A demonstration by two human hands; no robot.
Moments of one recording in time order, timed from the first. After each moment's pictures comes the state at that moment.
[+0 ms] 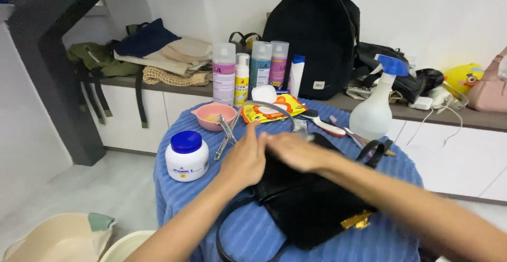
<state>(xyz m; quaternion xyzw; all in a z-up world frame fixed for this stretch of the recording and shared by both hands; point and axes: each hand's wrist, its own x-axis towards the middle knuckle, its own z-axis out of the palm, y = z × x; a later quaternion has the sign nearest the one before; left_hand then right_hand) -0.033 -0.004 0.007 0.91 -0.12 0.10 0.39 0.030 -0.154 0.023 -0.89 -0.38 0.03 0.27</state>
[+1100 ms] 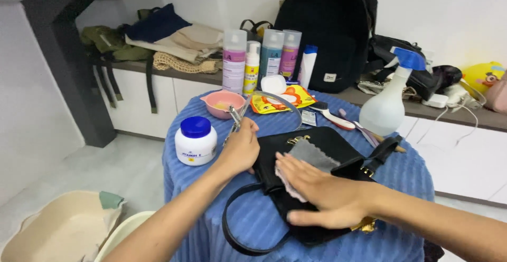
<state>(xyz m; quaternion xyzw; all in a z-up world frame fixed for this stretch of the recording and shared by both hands) -0.018 0.012 -0.012 0.87 -0.01 0.05 0.48 -0.056 -0.212 0.006 -0.85 -0.51 0.16 0.03</state>
